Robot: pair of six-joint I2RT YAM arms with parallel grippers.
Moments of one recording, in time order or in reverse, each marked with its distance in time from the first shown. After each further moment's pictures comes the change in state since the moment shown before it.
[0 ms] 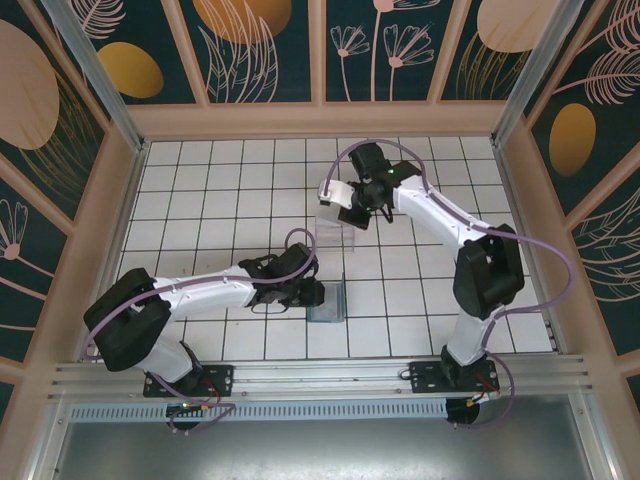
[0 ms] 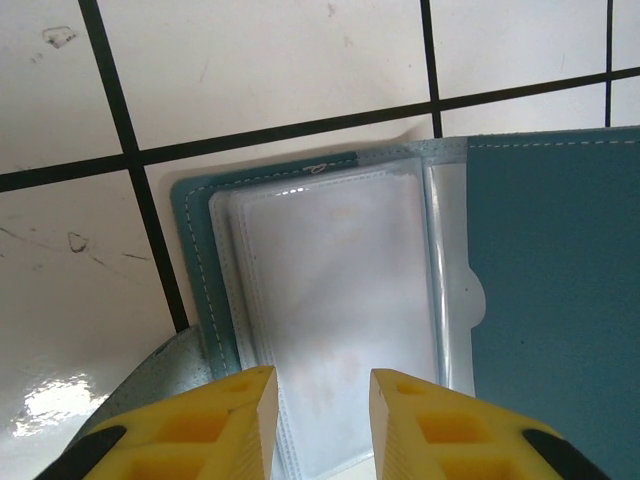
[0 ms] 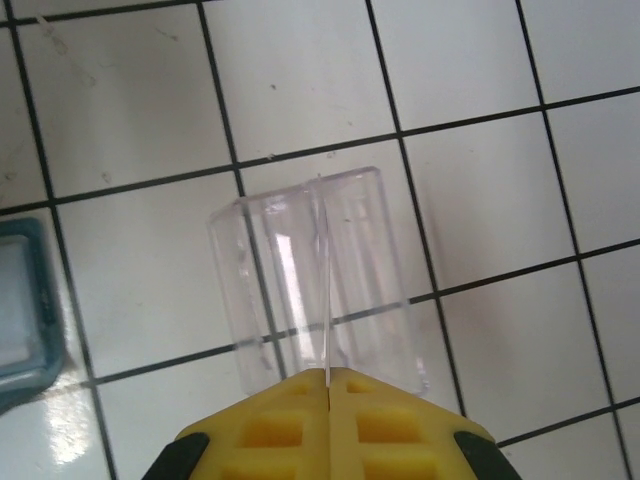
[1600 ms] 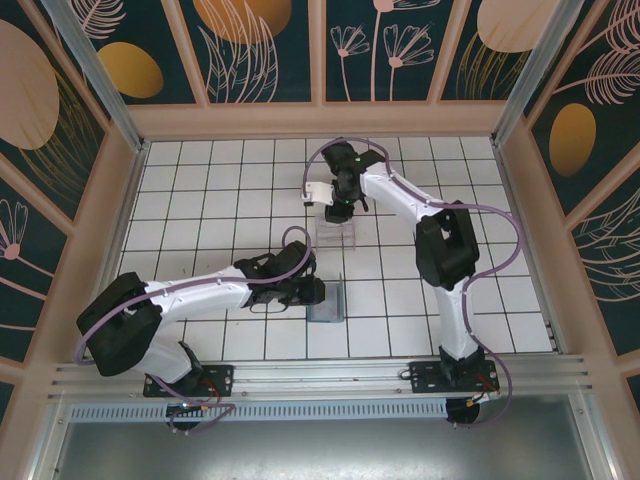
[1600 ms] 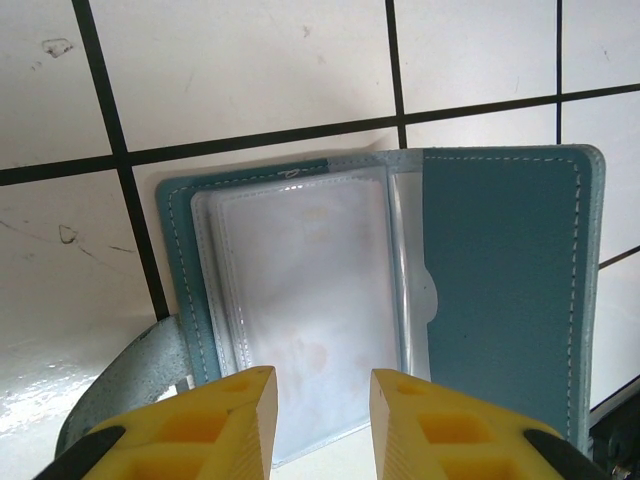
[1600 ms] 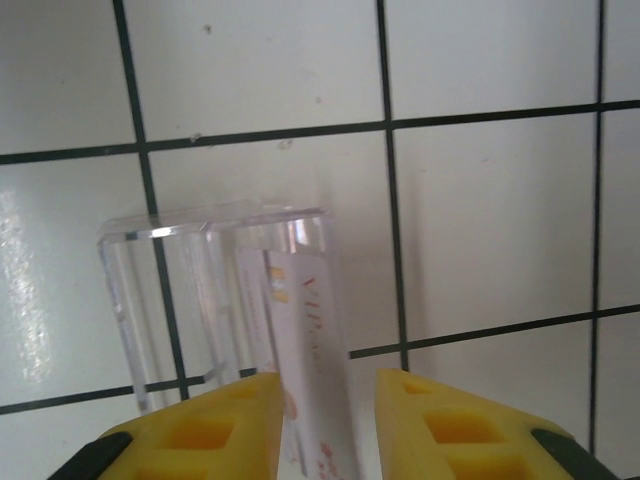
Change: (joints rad) left arm 0.000 -0.042 0.000 -0.001 0.005 -0.042; right arm 0.050 0.307 0.292 -0.097 0.129 -0.089
